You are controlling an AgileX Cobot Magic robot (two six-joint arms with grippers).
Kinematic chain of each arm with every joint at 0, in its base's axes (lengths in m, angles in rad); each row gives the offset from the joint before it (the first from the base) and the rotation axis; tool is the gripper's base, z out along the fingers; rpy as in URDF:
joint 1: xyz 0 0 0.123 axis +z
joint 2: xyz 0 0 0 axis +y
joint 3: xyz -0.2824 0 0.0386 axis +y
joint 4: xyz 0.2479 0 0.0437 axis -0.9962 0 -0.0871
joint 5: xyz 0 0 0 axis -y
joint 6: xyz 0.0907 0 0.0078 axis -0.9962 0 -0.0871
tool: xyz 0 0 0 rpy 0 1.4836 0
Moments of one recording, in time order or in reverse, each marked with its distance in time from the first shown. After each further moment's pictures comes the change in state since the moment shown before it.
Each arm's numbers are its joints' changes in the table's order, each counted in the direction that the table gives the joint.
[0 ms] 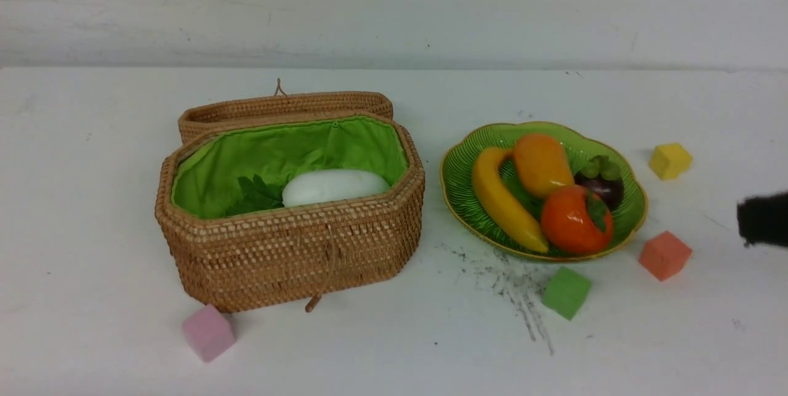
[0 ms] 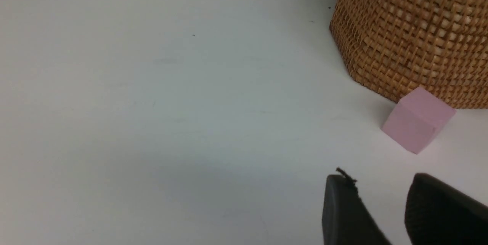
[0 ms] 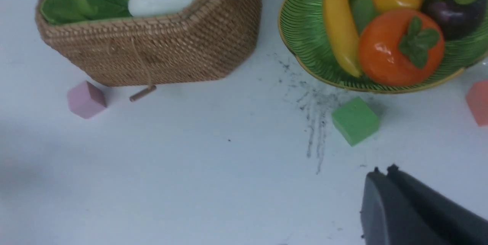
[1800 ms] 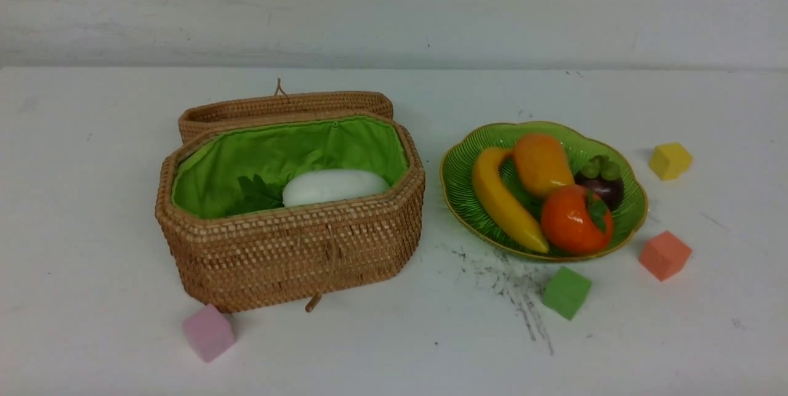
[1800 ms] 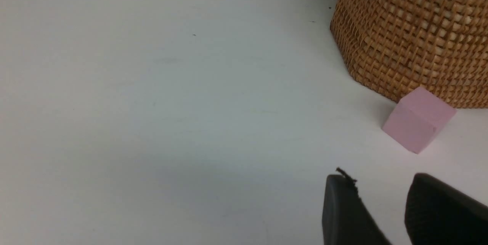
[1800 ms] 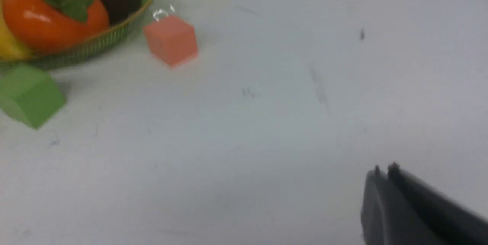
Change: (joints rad) right arm -0.129 -0.848 0.834 0.766 0.435 -0.634; left arm 0.000 0.000 0.000 0.000 0.000 0.000
